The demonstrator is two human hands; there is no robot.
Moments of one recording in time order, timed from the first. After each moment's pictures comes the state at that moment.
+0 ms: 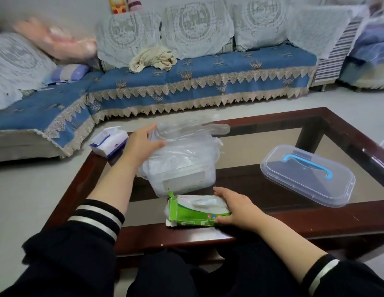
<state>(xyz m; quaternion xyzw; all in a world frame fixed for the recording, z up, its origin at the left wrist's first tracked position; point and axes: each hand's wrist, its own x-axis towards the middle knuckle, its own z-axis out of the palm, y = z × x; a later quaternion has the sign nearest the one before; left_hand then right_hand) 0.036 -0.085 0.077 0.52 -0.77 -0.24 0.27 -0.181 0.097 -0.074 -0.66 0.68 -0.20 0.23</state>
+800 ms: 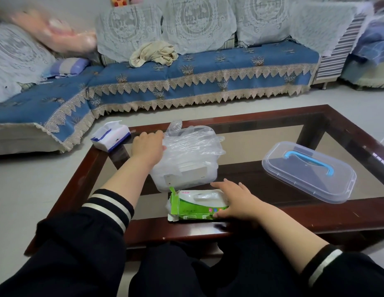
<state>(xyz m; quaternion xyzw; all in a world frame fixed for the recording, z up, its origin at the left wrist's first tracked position) 0.026 -0.084 0.060 0.54 -0.84 0.08 0.02 -0.171 0.093 -0.049 -0.67 0.69 -0.12 0.25</state>
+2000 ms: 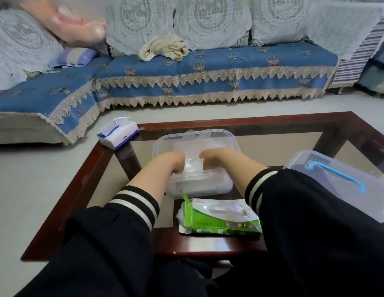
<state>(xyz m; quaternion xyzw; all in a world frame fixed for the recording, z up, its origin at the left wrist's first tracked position) 0.011 -0.109 0.031 0.52 -0.82 -0.13 -0.18 -0.127 -0.082 0.016 -0.62 0.72 0.05 0.29</state>
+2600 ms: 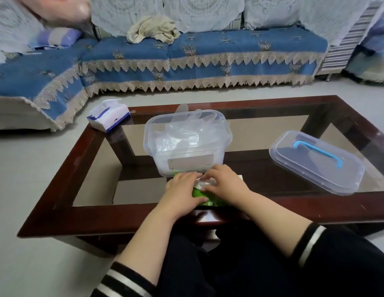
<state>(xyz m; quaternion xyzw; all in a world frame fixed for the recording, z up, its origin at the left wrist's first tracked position) 0.039 0.024 -0.044 0.44 -0.87 -0.23 0.06 -0.123 0.062 -0.052 -0.65 0.71 -0.18 0.21</state>
